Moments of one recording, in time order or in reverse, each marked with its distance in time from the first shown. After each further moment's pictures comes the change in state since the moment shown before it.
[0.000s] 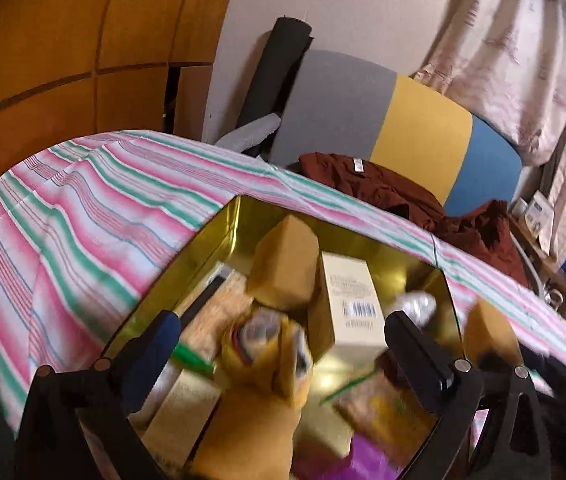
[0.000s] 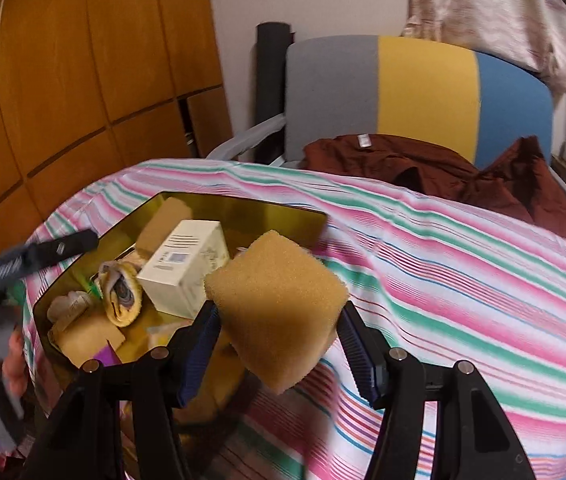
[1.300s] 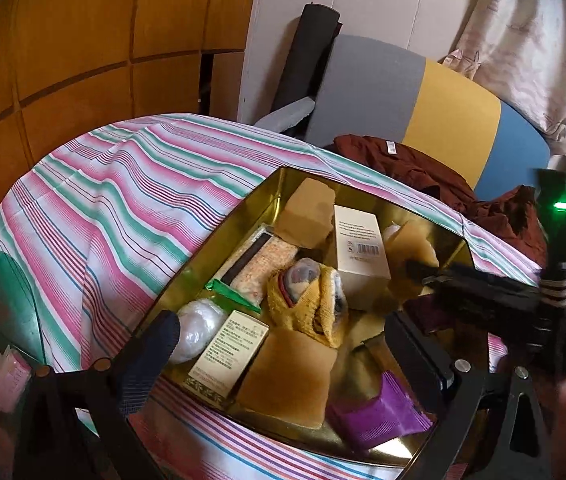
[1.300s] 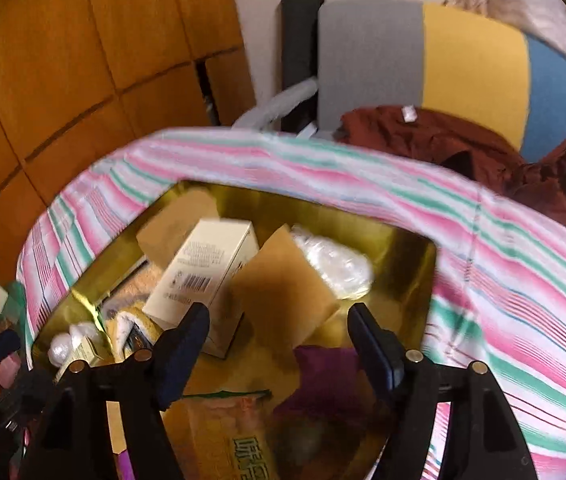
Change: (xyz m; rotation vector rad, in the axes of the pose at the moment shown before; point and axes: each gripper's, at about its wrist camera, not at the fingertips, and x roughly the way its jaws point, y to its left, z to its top) left arm -0.034 0.007 -0.023 -0.020 0.050 0.142; right arm 0.097 0.046 0.039 -0.023 0.213 0.099
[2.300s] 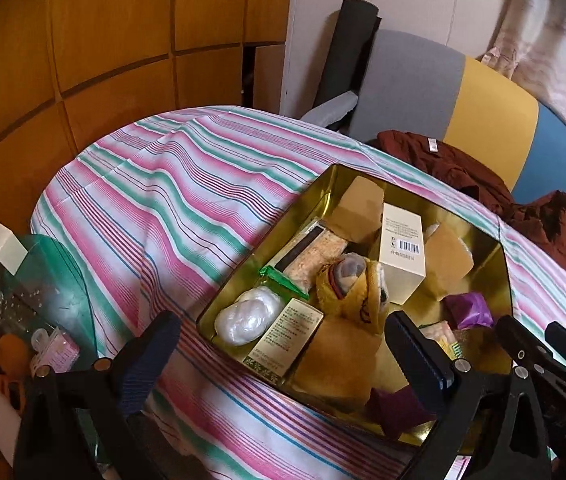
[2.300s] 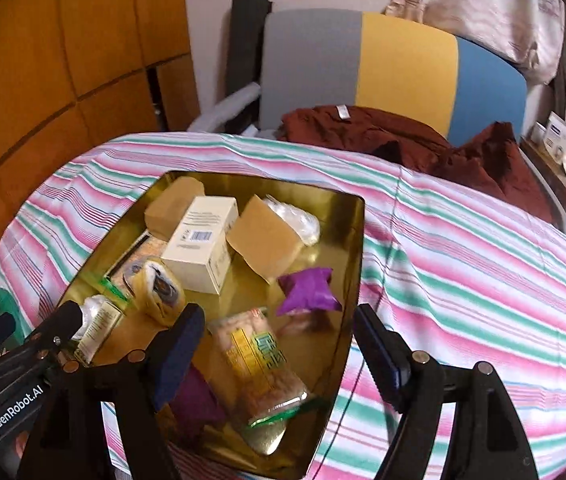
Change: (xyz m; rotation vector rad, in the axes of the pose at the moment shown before) left arm -0.016 0.016 0.003 -0.030 0.044 0.152; right arm -0.095 0.047 -0.046 0.134 -0.074 -0.266
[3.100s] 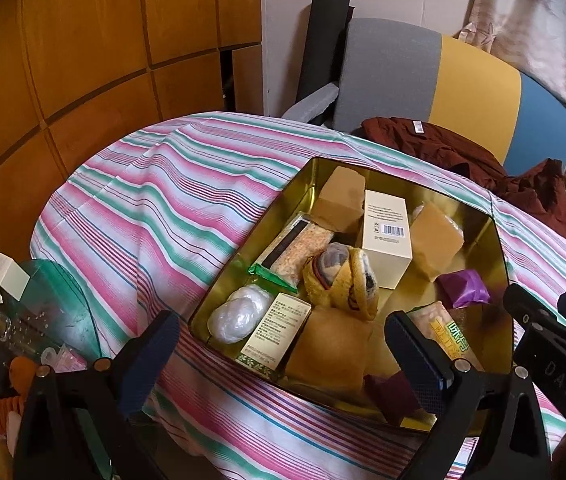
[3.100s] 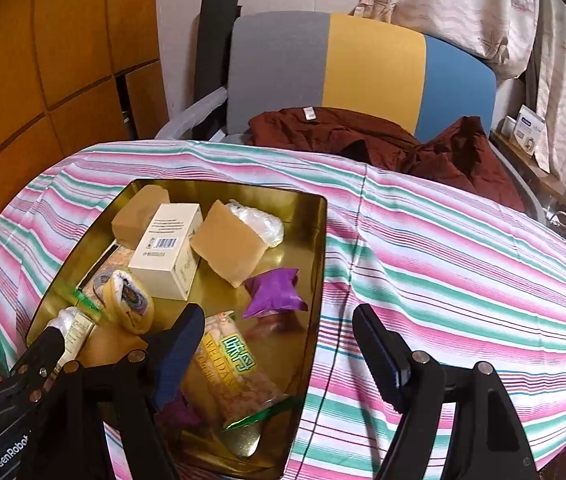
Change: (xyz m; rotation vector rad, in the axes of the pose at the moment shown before) left arm -0.005 -0.013 -0.001 0.099 0.003 -0.005; right arm -0.003 -0.014 0.000 0.049 -0.026 -0.107
